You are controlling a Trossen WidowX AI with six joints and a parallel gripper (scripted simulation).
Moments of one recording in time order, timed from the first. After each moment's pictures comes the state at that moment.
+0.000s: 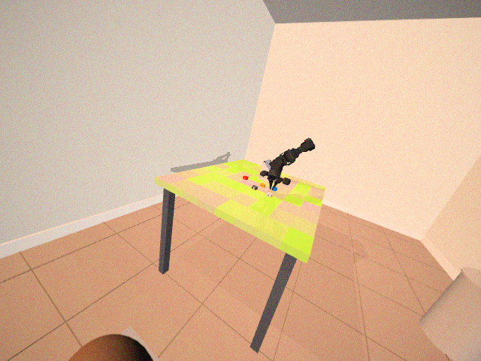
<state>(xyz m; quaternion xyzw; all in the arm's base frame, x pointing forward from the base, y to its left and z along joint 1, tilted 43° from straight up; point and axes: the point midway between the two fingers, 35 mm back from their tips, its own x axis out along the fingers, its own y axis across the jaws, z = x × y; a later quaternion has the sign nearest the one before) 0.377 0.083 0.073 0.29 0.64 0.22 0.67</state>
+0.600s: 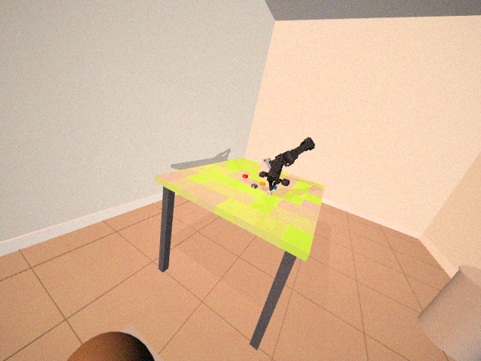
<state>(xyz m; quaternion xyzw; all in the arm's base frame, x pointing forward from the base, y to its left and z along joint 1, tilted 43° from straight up) 0.379 0.096 0.063 0.29 0.64 0.23 0.67</state>
